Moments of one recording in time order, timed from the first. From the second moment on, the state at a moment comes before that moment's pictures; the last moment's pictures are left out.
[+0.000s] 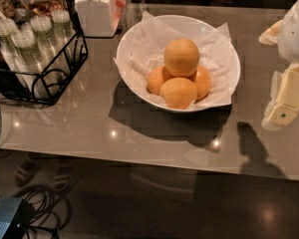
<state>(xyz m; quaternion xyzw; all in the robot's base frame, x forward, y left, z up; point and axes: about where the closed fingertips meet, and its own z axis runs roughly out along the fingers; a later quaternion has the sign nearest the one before) 0.438 -0.217 0.976 -0.60 0.78 -0.03 0.16</state>
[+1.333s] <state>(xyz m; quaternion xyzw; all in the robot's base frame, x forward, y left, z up) 0.466 -0.191 0.982 -0.61 0.77 0.01 0.19</state>
